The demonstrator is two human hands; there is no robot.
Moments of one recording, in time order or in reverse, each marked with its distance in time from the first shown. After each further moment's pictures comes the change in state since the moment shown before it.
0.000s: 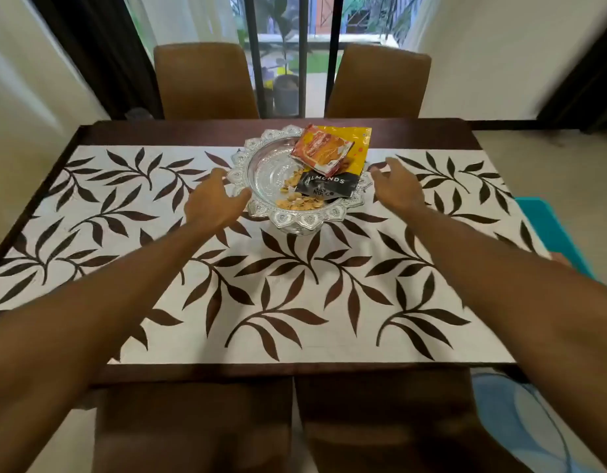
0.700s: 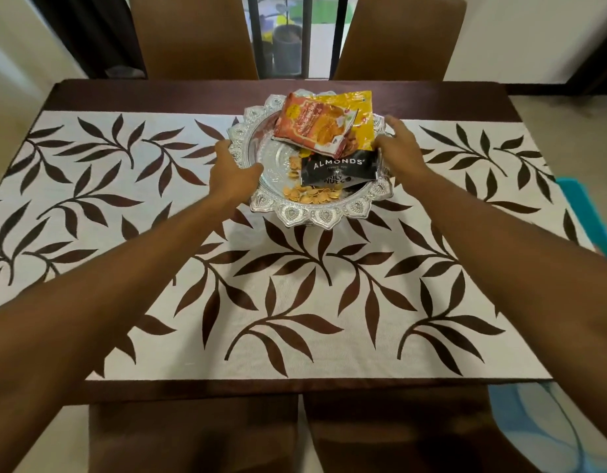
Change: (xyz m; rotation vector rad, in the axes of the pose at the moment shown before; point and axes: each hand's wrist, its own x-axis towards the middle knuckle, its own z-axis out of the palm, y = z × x) left_hand 0.072 -0.004 0.065 -0.528 -0.114 -0.235; right_hand 0.071 -0.019 0.060 0.467 -0.143 0.070
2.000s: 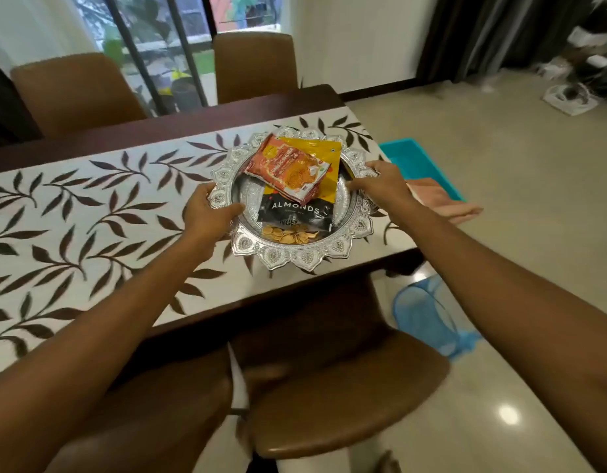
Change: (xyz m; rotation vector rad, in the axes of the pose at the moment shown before) left_hand -0.294 0.063 0.097 -0.194 -0.245 0.139; right_hand -0.276 0.104 -0.266 0.027 0.274 0.102
